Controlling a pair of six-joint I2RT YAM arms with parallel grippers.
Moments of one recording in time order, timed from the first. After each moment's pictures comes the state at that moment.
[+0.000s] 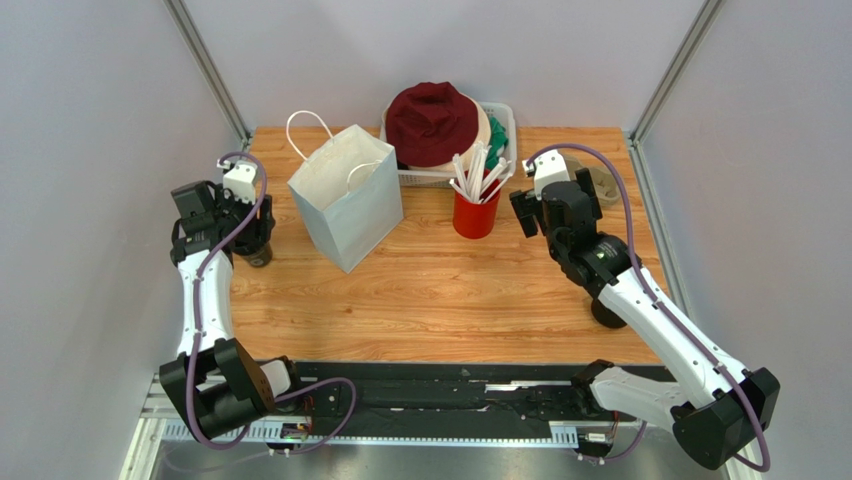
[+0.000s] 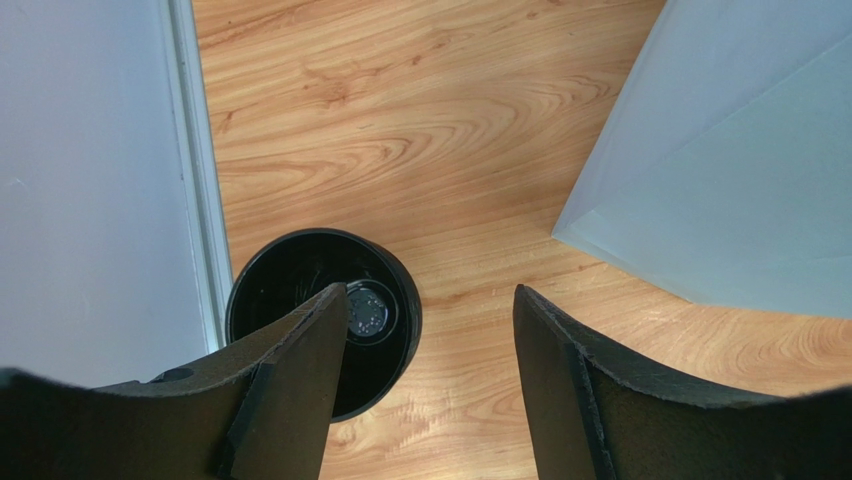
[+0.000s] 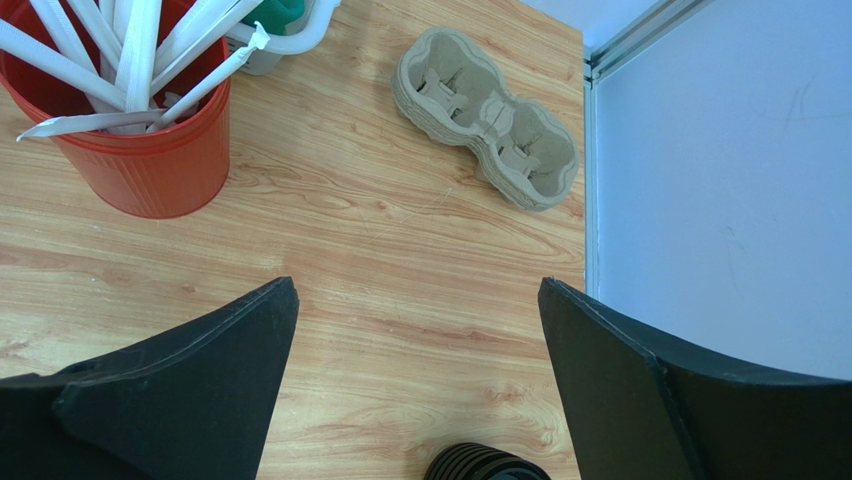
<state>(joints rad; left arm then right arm) 0.40 1.17 0.96 -0.44 0.46 0.45 0.54 1.07 1.04 -0.43 0.58 -0.18</state>
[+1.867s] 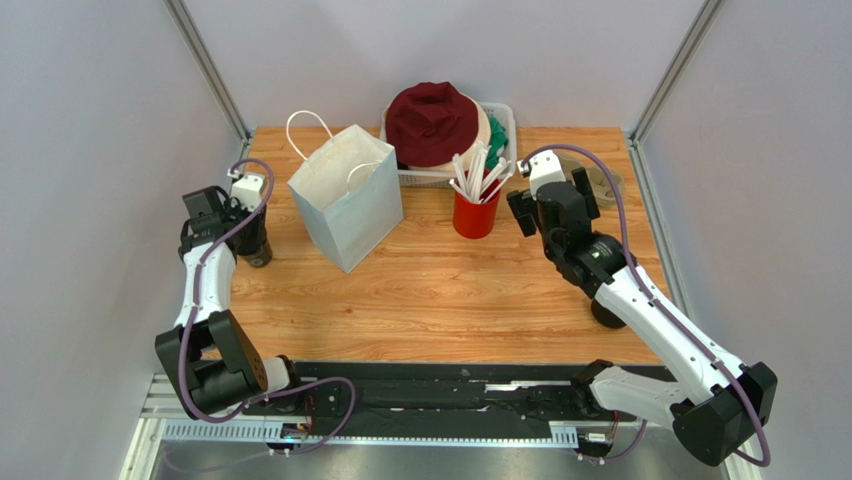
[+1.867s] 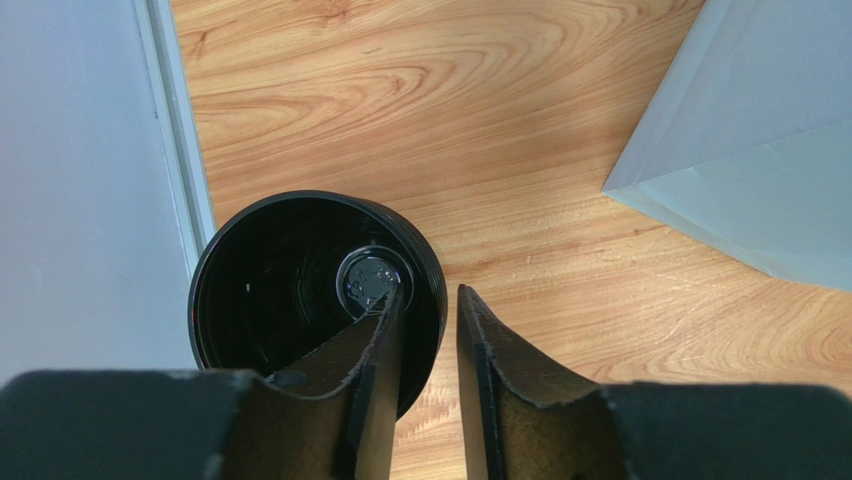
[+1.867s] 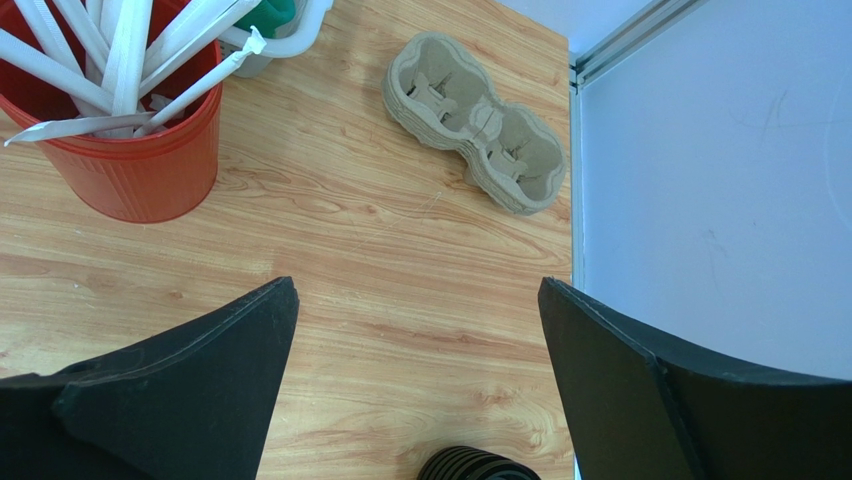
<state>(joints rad) 0.40 1.28 0.91 -0.40 0.38 0.51 0.57 1.09 1.03 -0.41 0.63 -0.21</state>
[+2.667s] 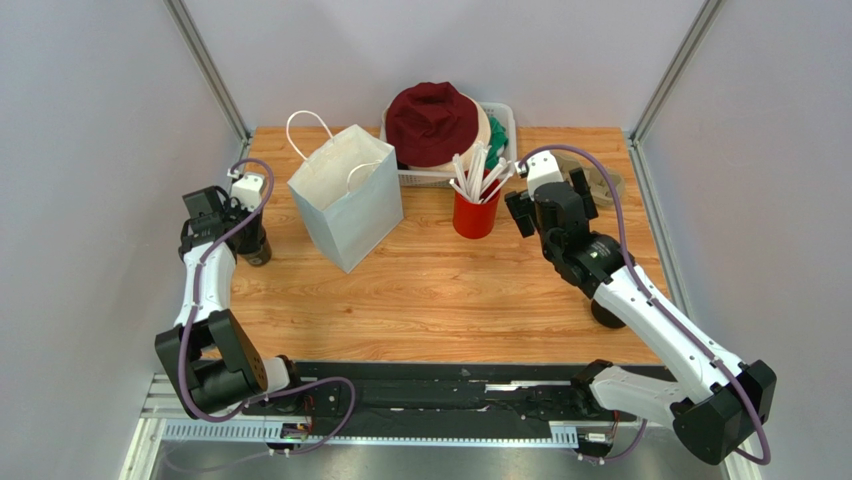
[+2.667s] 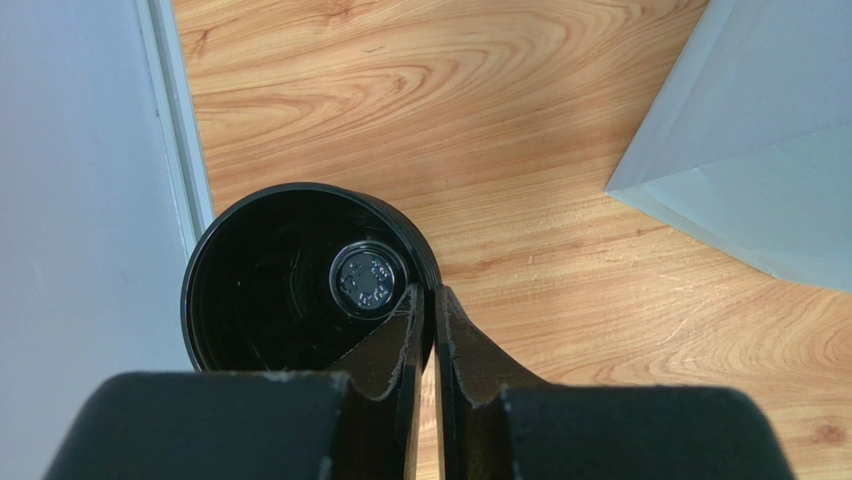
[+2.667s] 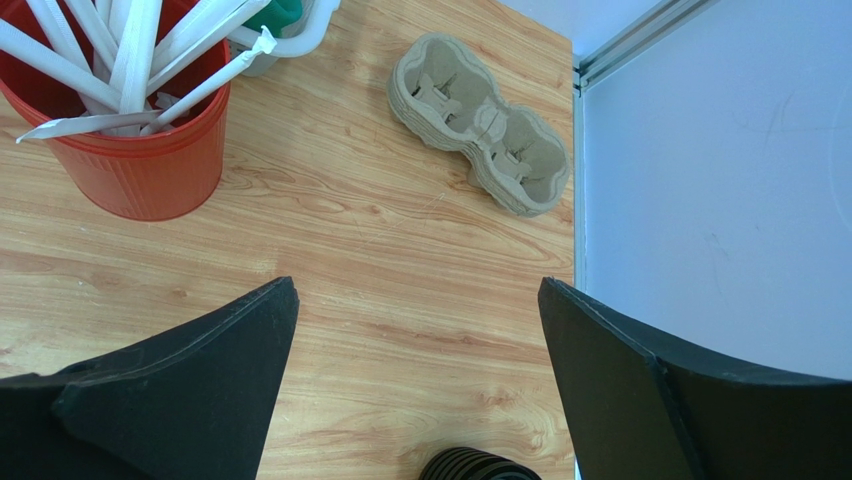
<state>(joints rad) 0.40 1.28 0.91 -0.40 0.38 0.51 0.58 1.09 1.03 -0.40 0.63 -0.21</state>
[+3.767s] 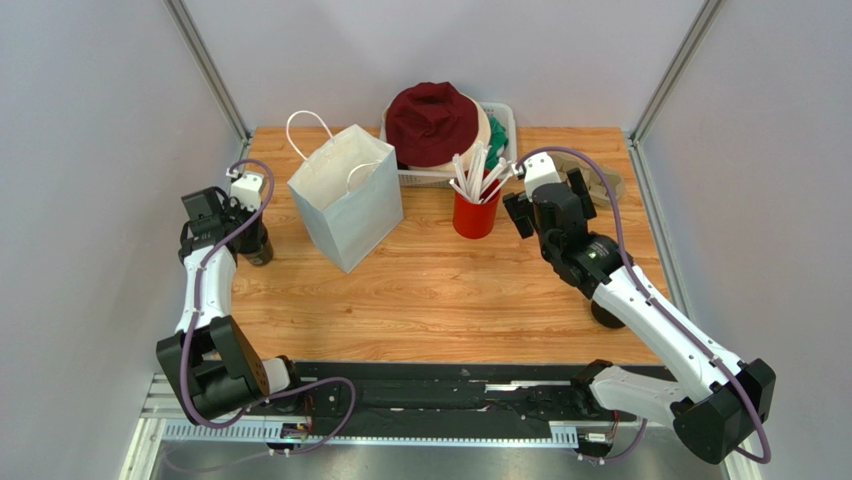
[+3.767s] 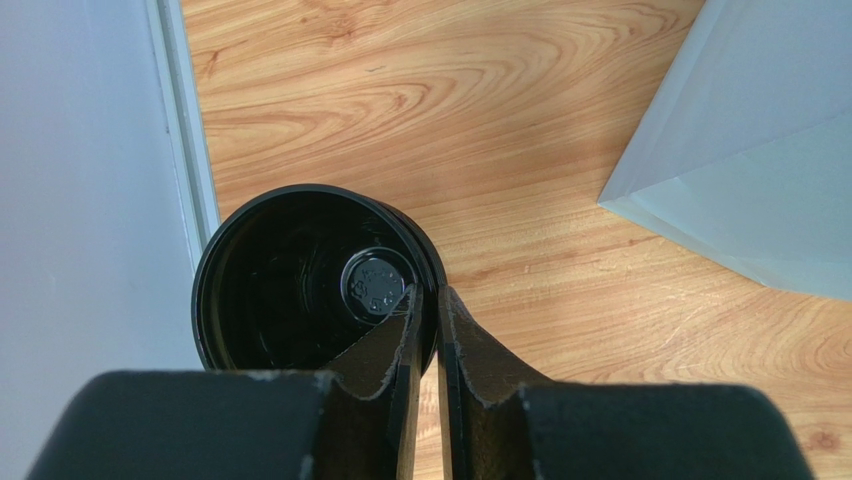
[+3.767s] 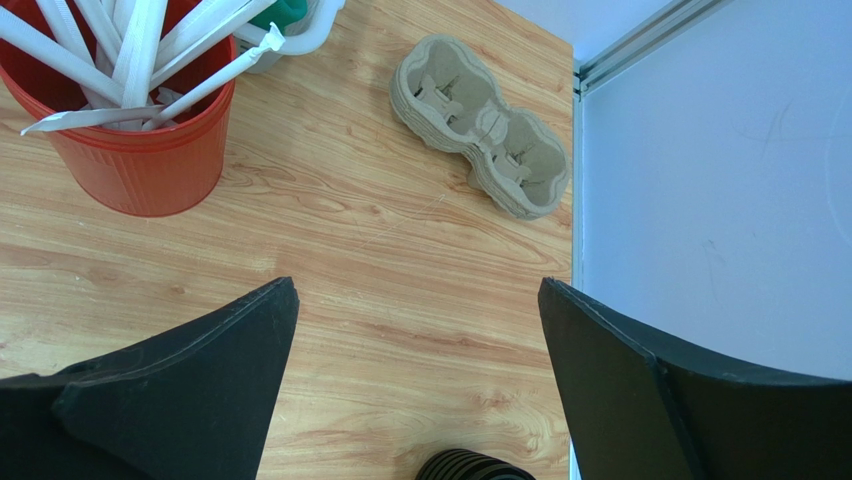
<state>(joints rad) 0.40 1.25 0.90 -0.37 0.39 0.50 0.59 1.09 1.03 -0.40 0.63 -0.22</state>
